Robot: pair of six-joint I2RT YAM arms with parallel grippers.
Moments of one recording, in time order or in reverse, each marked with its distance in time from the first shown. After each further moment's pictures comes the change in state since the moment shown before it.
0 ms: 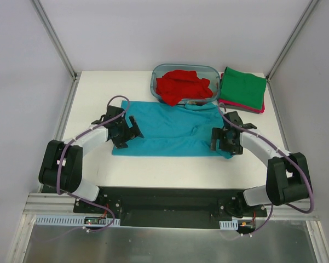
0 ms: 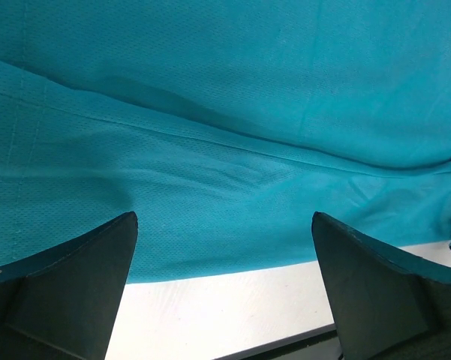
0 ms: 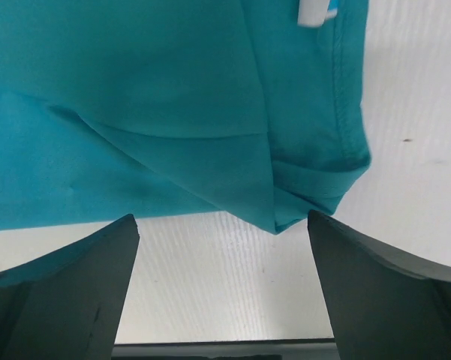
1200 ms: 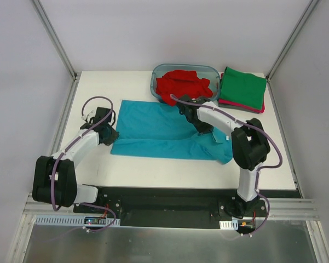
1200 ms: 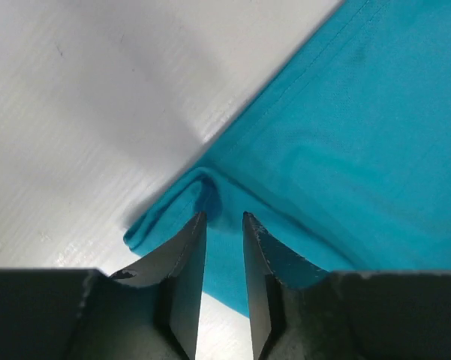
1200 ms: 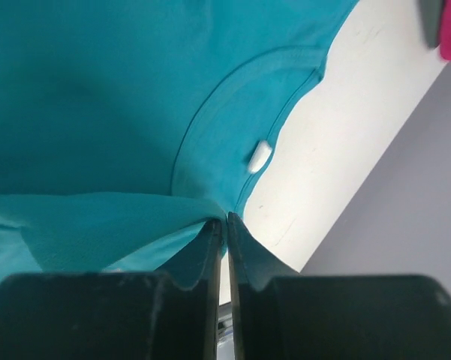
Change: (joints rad) left arm 0.092 -0.181 -0.053 -0.132 -0.400 -0.160; right arm 0.327 0.509 0.670 -0.438 0.454 -0.248
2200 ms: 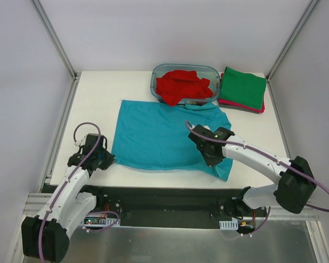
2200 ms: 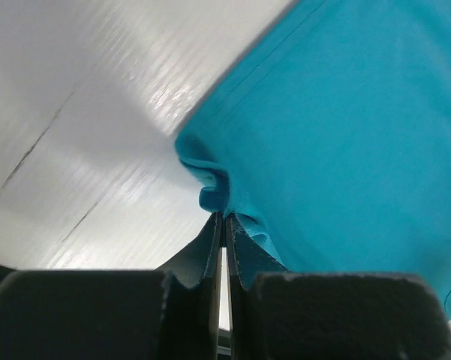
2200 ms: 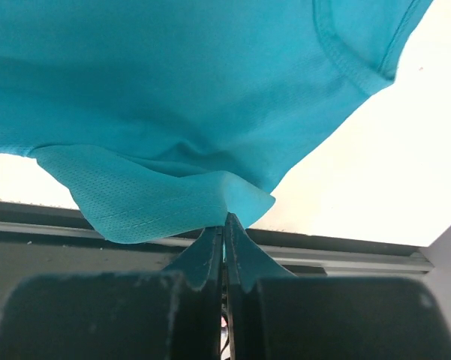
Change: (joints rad) left arm 0.000 -0.562 -0.319 -0.229 0.134 -0.104; right arm 0.212 -0.597 -0.556 0.005 -0.276 0.293
